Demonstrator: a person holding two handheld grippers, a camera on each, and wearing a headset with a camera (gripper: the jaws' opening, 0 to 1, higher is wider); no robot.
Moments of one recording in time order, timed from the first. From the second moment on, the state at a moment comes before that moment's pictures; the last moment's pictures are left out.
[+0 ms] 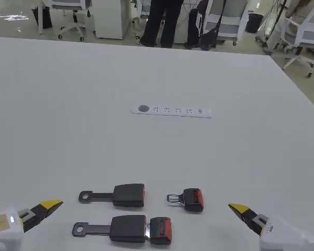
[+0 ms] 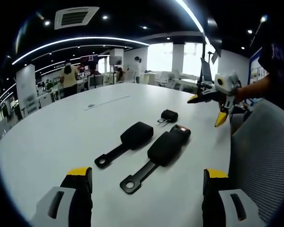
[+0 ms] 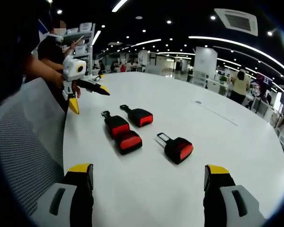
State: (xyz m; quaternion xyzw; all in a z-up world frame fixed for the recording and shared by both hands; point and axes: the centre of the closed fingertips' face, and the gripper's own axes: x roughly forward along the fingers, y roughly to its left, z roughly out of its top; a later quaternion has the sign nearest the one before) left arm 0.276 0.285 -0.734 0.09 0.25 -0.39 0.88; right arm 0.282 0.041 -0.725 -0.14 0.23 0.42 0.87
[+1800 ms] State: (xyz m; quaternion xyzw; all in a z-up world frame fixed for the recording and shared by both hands) left arm 0.270 0.275 -0.724 0.09 0.25 -0.39 0.88; right arm 0.283 0.039 -0.724 -0.15 0.22 0.43 0.87
